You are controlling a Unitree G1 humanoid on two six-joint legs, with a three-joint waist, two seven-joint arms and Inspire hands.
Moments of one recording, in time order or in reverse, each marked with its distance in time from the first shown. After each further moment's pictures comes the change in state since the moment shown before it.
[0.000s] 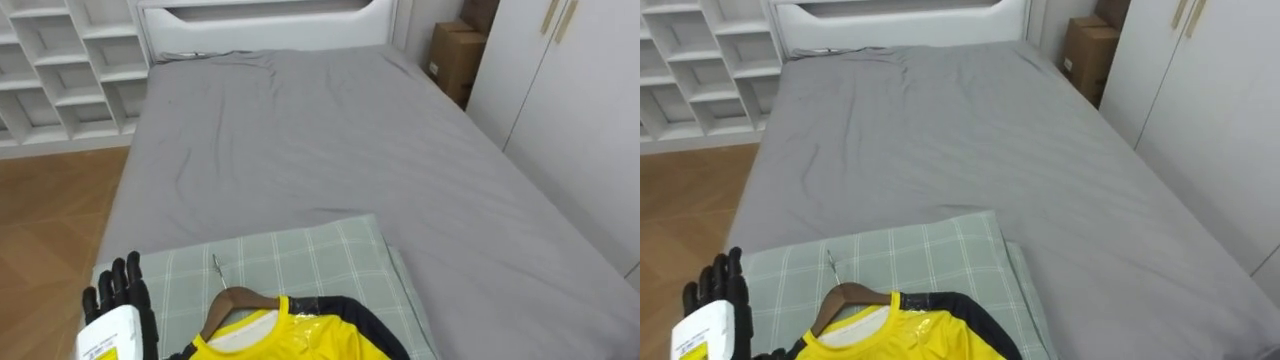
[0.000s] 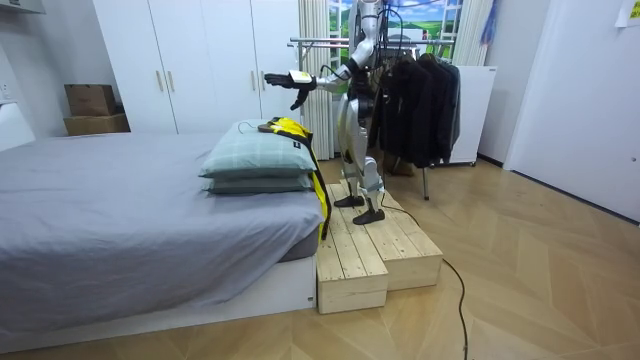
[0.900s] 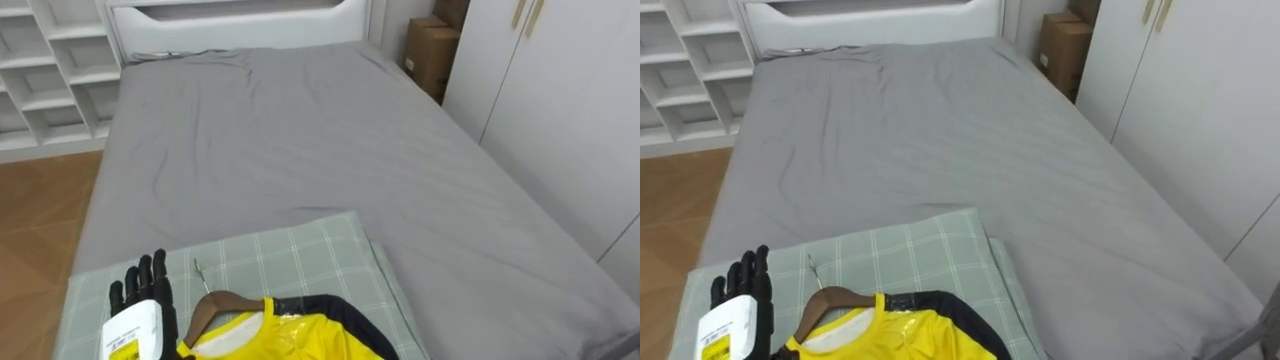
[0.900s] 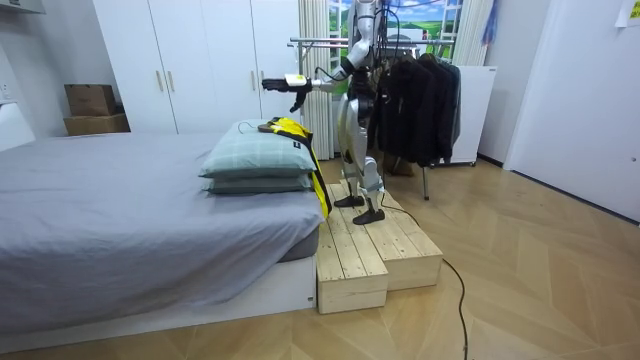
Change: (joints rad) left arm -0.009 -0.001 -0.037 0.002 -0.006 0.019 -0.070; right arm -0.004 0.000 -0.008 0.032 -0.039 0.043 -0.031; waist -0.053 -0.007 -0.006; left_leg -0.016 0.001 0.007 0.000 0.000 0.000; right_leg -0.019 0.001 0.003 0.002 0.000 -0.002
